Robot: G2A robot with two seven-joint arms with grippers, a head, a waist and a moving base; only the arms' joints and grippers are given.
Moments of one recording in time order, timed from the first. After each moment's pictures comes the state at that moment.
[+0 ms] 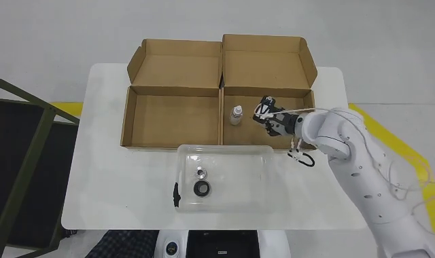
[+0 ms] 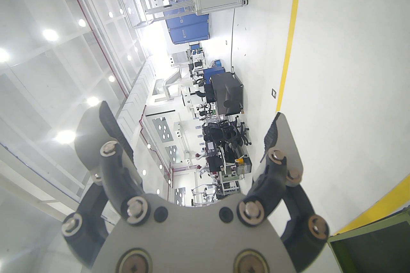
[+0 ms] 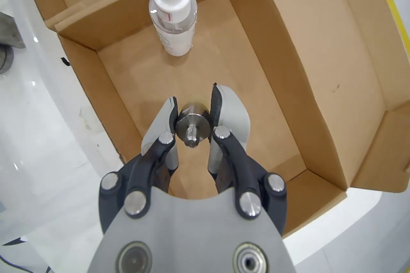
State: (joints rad) left arm -0.01 -0.37 -0.75 -1.25 2.03 -0.40 0.22; right arm -0.92 -1.07 1.10 -1.68 -1.04 -0.64 0.94
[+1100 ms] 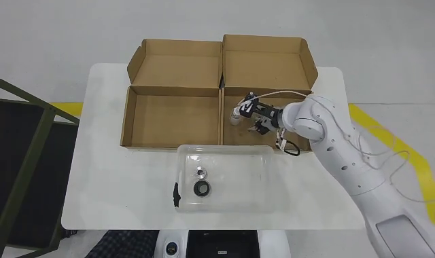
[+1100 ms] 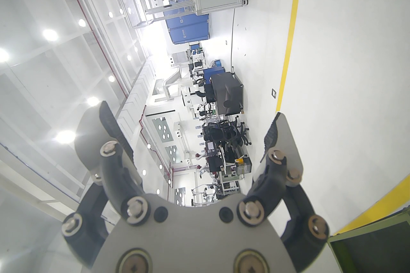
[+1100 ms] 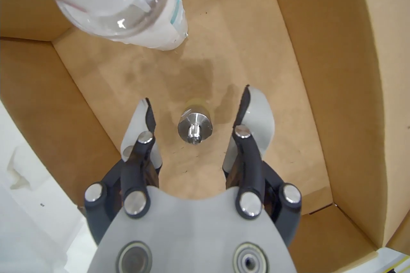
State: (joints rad) left arm -0.01 -0.37 -0.75 -1.25 2.03 -0.40 0.22; right arm -0.71 -1.13 0.90 -1.42 -0.98 -0.60 0.98
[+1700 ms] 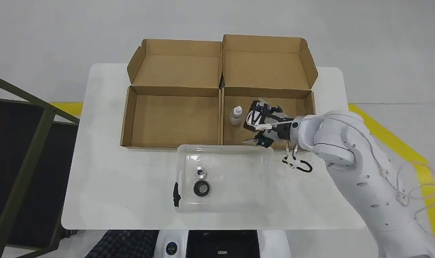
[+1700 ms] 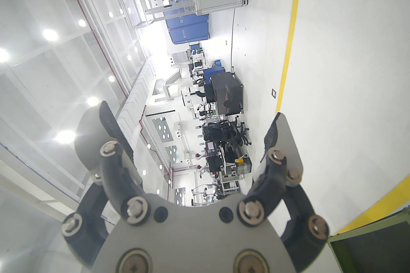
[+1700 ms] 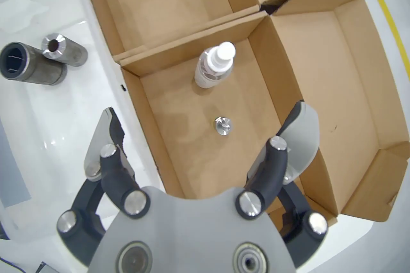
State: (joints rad) left arm -0.01 -0.37 -0.75 -1.25 2.03 -0.40 0.22; right arm -0.98 -1.05 1.12 -1.91 -0.94 -0.65 0.95
